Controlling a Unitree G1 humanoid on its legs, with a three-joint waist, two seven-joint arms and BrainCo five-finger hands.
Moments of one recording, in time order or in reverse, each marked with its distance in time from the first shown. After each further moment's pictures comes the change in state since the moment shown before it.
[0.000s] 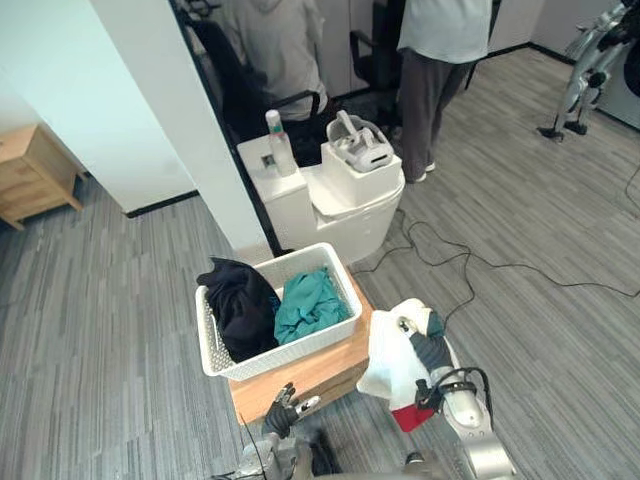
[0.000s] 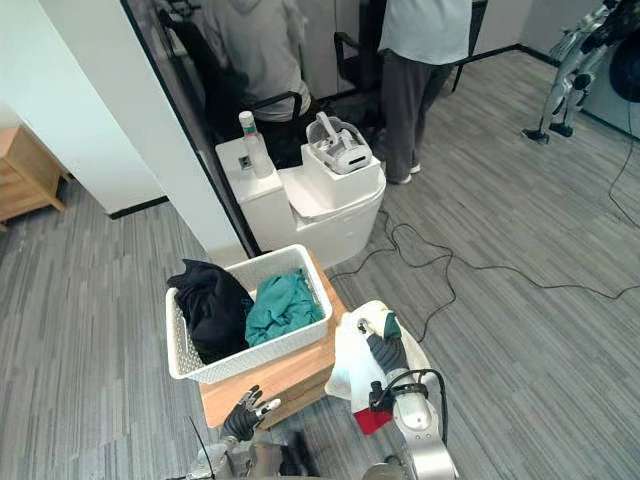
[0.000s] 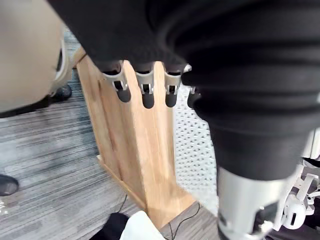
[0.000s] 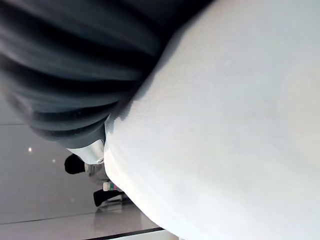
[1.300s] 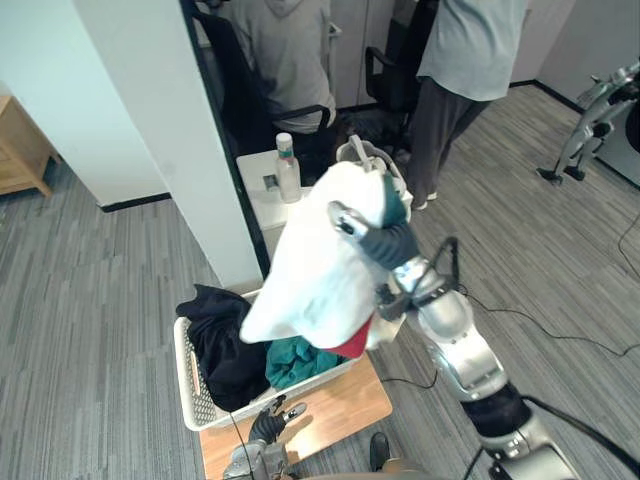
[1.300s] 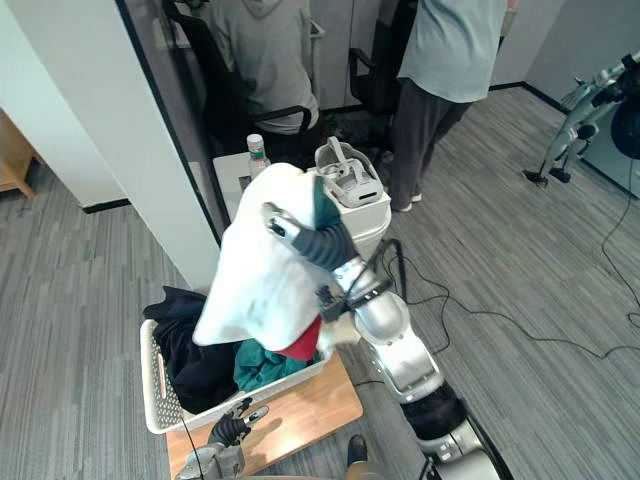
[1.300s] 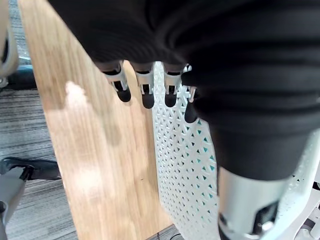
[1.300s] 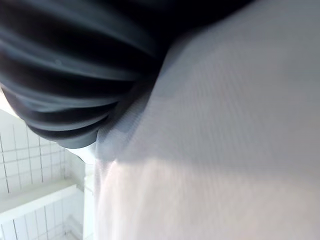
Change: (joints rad) left arm -0.058 0.036 -0.014 0.167 -0.089 -0.008 0.020; right arm -0.646 -0.061 0.293 -0.219 0.046 -0.039 0.045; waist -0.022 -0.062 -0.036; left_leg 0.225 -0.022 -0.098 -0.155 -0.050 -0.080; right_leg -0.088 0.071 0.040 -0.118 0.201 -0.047
